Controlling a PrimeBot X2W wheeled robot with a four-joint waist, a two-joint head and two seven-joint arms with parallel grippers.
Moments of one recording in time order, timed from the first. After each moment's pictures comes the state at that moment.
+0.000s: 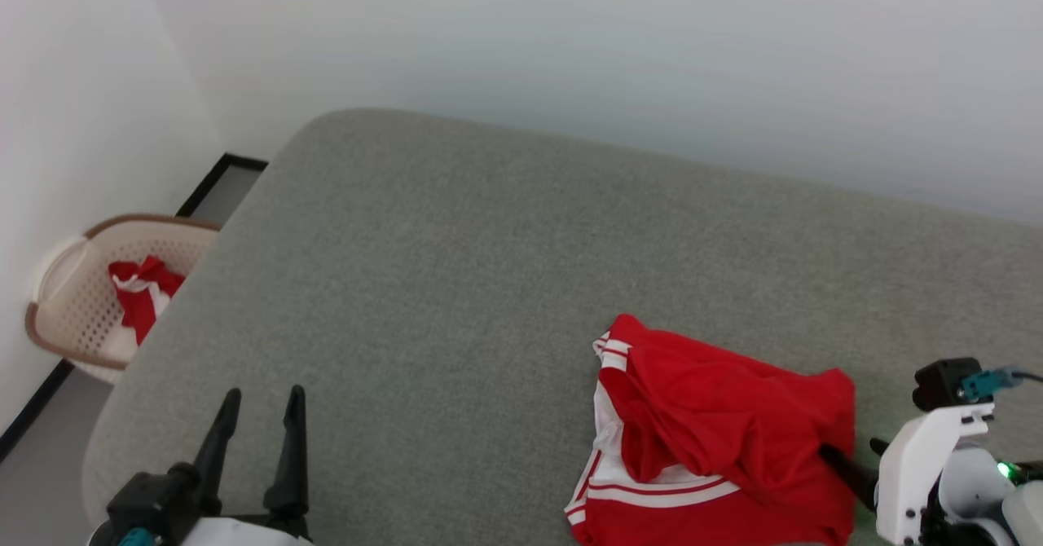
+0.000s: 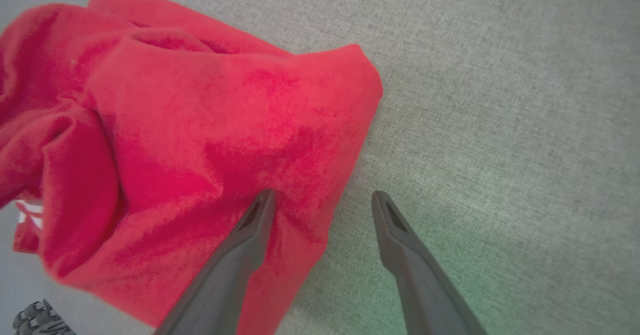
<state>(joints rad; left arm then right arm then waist) 0.02 0.18 0.03 0.14 -0.31 -0.13 -0.26 -0.27 -0.42 0.30 0.45 0.66 0.13 0.48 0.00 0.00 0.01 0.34</state>
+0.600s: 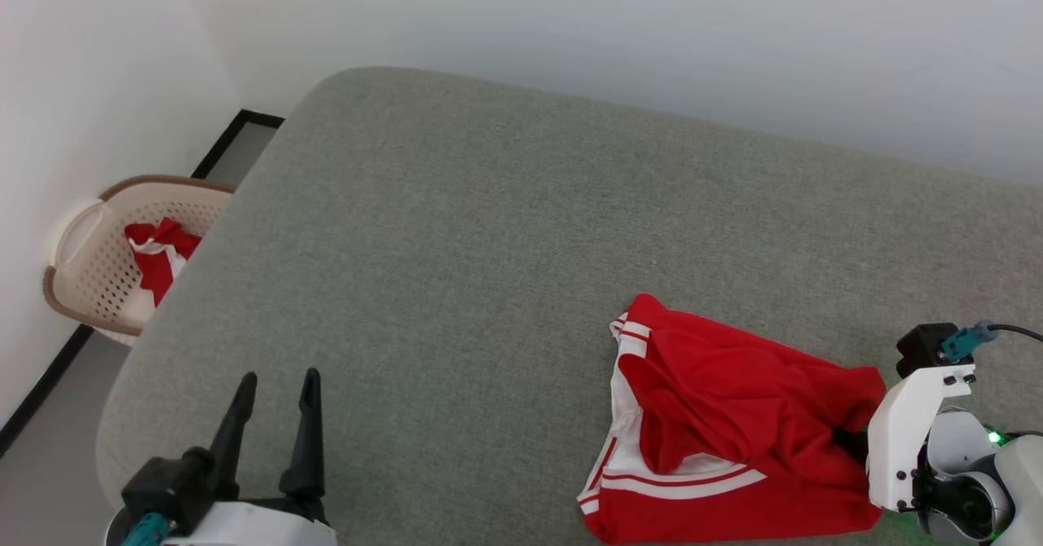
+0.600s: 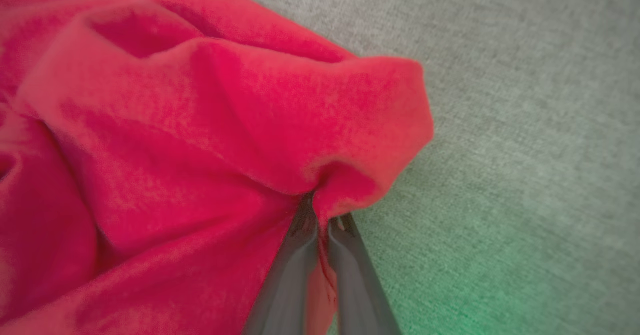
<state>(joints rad) -0.01 0.14 0.03 0.15 -0.32 -0.13 -0.26 -0.38 -0.40 0.33 0.54 0.68 0.13 0.64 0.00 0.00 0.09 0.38</state>
